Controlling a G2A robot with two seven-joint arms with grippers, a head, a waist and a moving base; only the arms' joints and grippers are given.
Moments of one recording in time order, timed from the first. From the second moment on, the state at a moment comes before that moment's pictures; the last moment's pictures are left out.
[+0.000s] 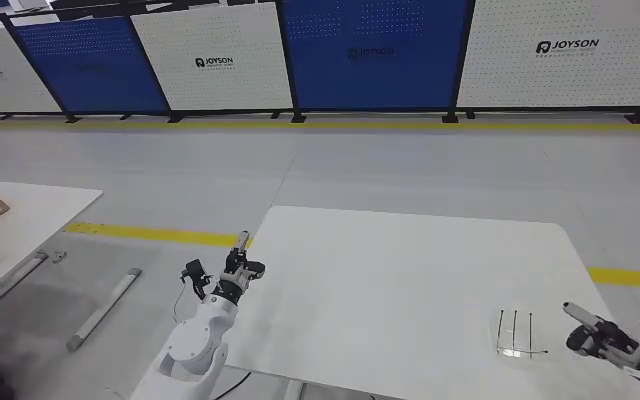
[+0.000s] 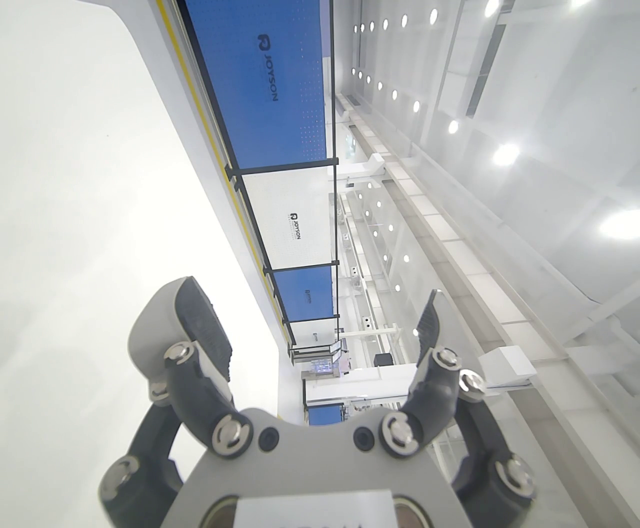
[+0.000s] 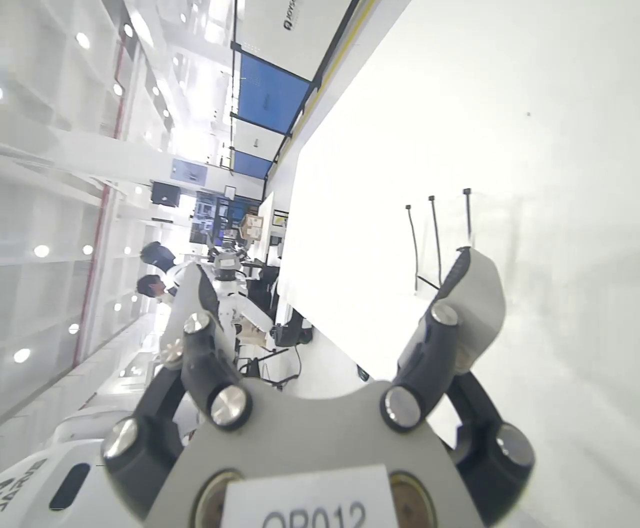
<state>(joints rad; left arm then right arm) 1.73 -1.15 -1.60 -1.80 -0.42 0.00 0.00 -1.55 -1.01 1.94 -1.61 0.07 -0.01 1.22</state>
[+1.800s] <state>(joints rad) 1.73 -1.15 -1.60 -1.80 -0.42 0.00 0.00 -1.48 -0.93 1.79 -1.64 -0.19 0.26 1.39</state>
